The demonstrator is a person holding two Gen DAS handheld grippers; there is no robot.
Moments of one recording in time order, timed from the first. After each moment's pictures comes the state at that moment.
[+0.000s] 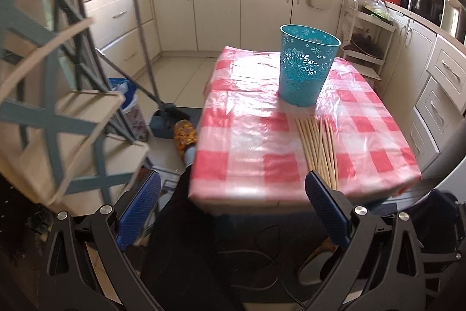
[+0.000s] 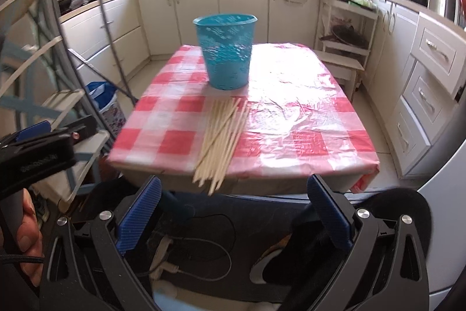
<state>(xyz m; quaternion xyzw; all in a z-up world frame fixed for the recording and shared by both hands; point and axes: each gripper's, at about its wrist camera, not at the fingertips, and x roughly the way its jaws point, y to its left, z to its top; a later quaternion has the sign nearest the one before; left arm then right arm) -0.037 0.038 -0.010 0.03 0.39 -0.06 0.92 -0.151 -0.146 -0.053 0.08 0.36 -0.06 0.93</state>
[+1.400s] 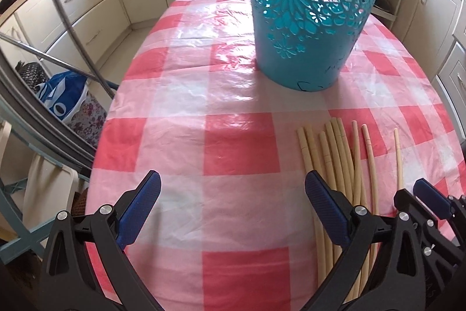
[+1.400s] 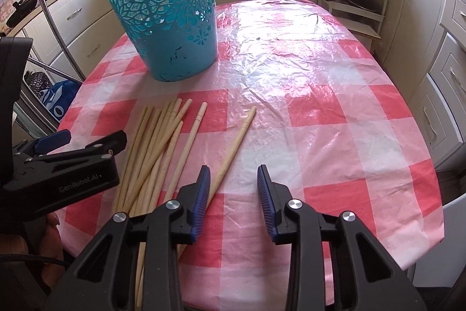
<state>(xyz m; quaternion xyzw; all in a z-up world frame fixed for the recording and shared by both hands) 0.127 -0.071 -0.137 0.08 0.48 -0.08 0.87 0.003 -0.216 -0.154 0.10 0.45 -0.06 0.88</state>
